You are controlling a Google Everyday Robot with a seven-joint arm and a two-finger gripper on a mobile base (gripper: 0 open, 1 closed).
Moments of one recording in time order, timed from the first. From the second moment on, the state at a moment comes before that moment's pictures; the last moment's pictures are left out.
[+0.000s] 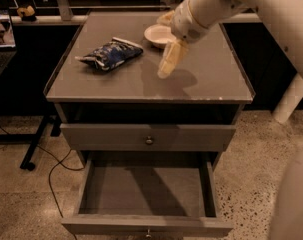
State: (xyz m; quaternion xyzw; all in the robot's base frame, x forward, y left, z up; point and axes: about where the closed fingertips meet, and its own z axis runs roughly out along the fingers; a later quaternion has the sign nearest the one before) arm 0.677 -0.051 0.923 -0.68 0.64 0.09 0.35
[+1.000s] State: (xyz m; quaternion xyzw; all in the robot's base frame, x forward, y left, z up) arm 0.783 -0.006 0.877 -0.68 0.60 0.16 0.38
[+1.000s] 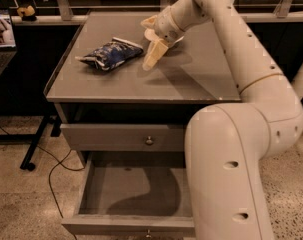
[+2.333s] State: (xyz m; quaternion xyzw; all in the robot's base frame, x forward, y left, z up) arm 0.787 0.055 0.881 -0.67 0.57 0.24 0.41
